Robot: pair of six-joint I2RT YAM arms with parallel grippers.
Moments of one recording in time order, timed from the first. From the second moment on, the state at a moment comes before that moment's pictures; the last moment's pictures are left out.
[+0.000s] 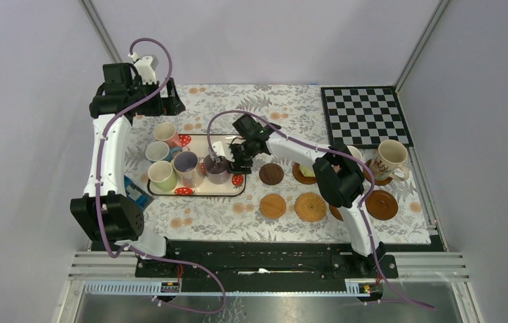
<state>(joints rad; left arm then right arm) 0.12 1.53 1.67 -0.82 0.43 0.02 0.79 2.20 1.77 -0.60 -0.56 -1.00</state>
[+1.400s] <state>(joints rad) 0.12 1.52 1.62 -0.76 0.50 -0.02 0.78 2.02 1.49 -0.37 -0.41 -0.54</state>
